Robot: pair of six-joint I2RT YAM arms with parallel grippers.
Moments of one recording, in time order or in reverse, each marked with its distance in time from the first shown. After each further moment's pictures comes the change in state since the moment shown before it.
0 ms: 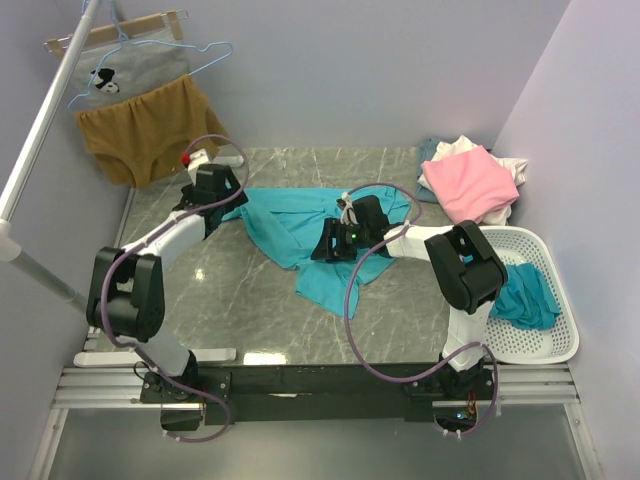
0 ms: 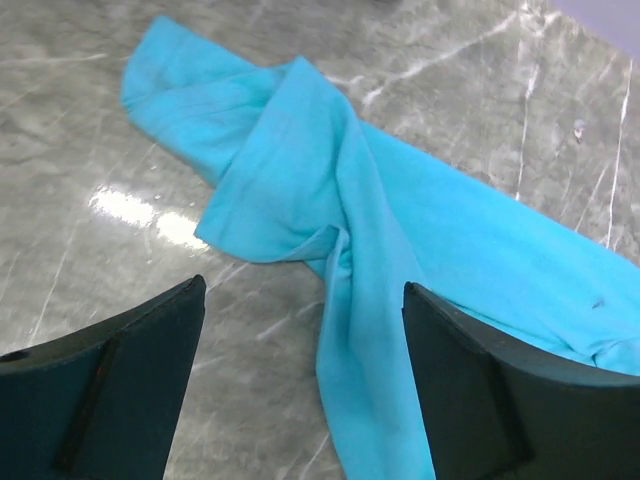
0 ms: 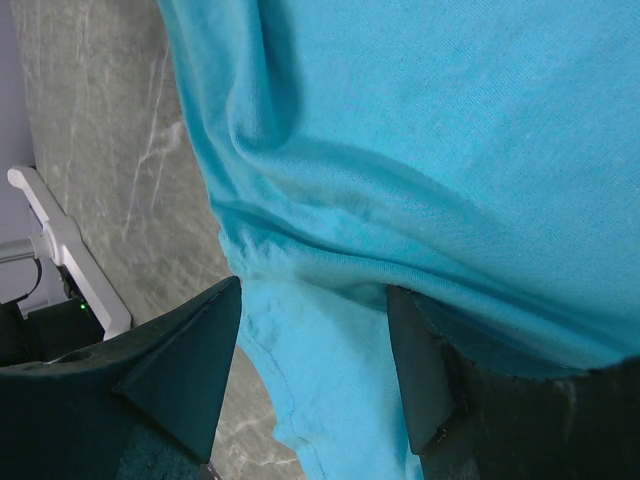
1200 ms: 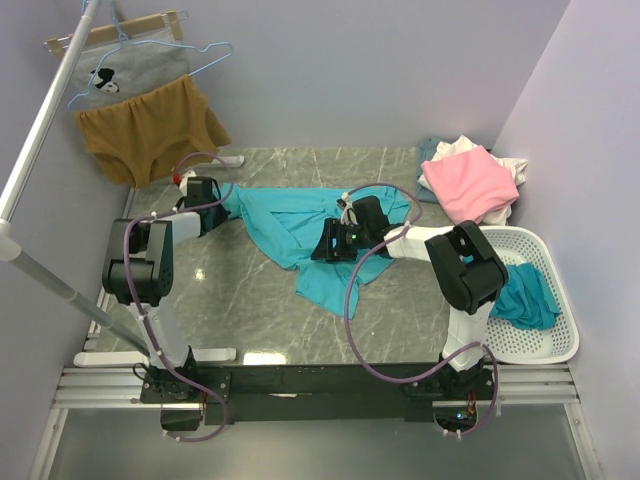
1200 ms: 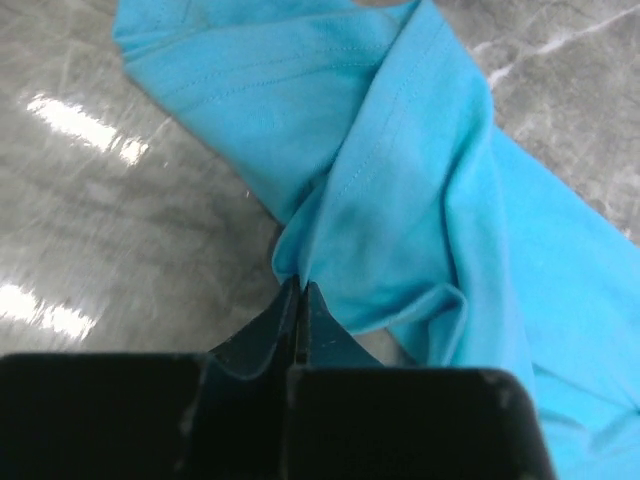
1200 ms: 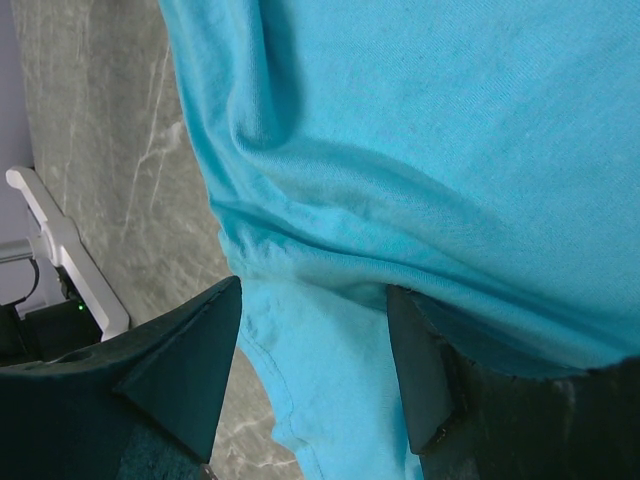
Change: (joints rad) left arm 0.148 0.248 -0.026 0.172 0.191 -0.110; right arm 0.000 -0.008 -0.016 0.009 0.005 -0.001
